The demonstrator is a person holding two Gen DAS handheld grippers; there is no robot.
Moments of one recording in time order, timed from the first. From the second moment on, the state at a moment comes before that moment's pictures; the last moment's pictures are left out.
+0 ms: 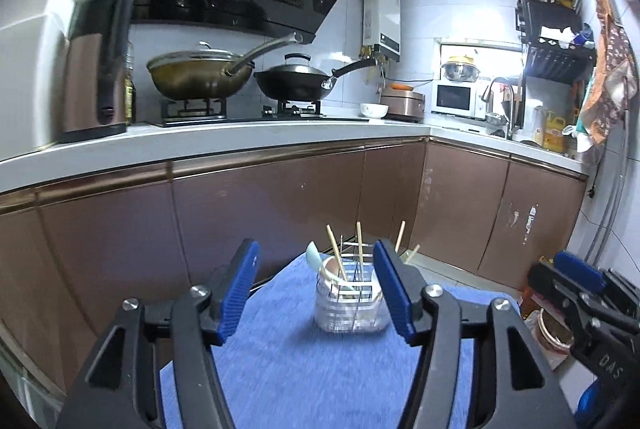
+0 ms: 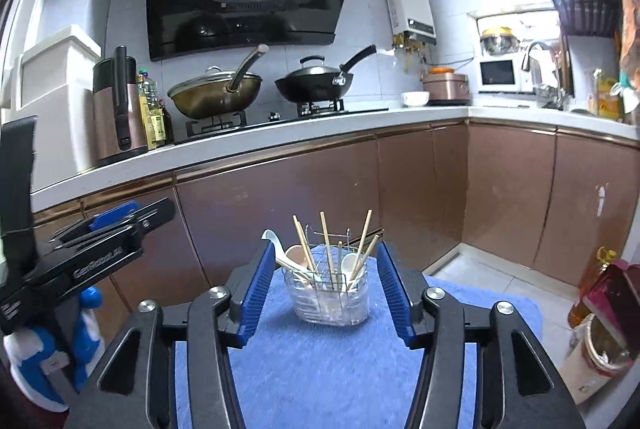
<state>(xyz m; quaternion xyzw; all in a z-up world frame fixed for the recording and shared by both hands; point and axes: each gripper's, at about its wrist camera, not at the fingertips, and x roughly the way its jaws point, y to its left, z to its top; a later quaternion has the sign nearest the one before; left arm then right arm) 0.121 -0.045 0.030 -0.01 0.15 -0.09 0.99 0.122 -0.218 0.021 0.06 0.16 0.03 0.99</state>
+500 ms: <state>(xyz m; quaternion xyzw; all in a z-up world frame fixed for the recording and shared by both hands) 0.041 -0.023 0.034 0.01 0.11 -0.02 0.99 0.041 -0.225 0.032 0.05 0.11 -0.06 0.99</state>
